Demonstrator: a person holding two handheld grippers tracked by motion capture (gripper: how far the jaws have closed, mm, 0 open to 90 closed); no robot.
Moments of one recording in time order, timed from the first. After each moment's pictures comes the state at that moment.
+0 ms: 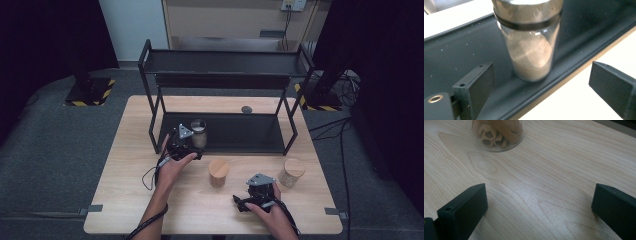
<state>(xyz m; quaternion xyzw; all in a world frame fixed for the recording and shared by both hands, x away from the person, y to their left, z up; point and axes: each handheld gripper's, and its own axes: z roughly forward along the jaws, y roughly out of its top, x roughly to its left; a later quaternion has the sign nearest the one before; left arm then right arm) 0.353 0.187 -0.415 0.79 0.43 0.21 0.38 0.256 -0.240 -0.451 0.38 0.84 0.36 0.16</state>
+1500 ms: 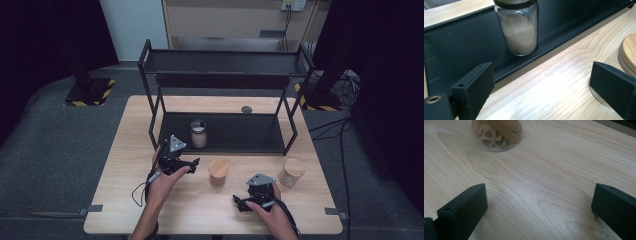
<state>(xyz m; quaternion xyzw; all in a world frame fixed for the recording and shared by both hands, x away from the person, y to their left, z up) 0.296 0.204 -0.398 0.79 0.43 0.21 0.39 0.255 -0.239 -0.451 0.38 0.84 0.36 0.16</state>
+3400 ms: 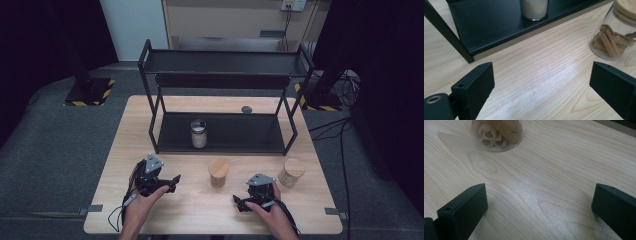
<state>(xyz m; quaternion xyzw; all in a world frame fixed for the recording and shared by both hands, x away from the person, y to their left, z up) 0.233 0.248 -0.404 0.78 0.46 0.22 0.38 0.256 -0.239 -0.451 0.38 0.84 0.36 0.16</state>
